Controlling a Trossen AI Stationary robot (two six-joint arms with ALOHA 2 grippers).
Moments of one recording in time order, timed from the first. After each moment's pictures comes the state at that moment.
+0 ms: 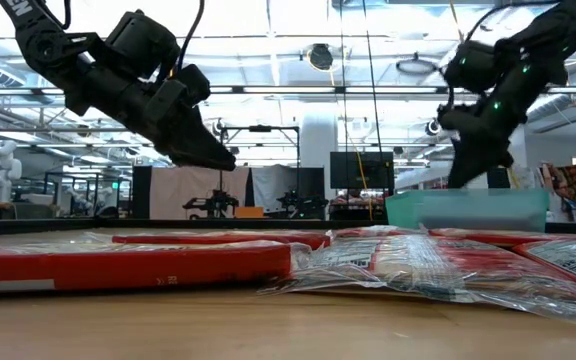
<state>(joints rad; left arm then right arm) 0.16 1.40 0.47 0.44 0.08 -0.07 -0.69 0.95 0.49 -0.47 -0.12 0.19</state>
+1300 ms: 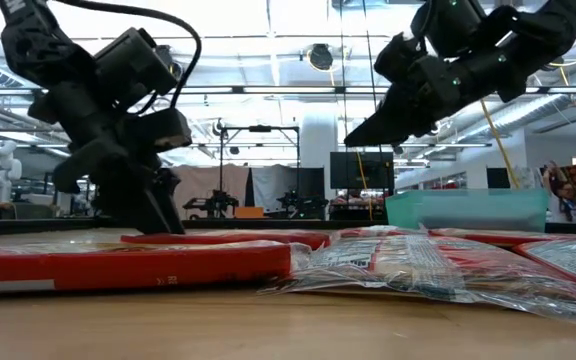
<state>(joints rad) -0.03 1.55 0.47 0.18 0.04 -0.02 -0.08 1.35 0.49 0.42 -0.05 0.01</state>
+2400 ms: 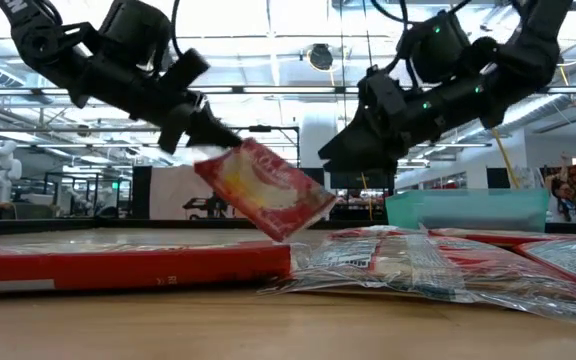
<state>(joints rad) 0.14 1.38 0.47 0.59 -0.18 0.46 -0.09 1.58 0.49 0.72 0.03 0.30</state>
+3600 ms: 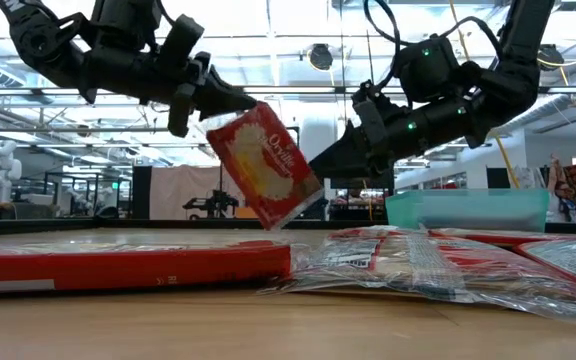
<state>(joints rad) 0.14 1.37 0.47 0.80 -0.07 0.73 -0.19 1.69 0.49 0.91 0.02 0.15</state>
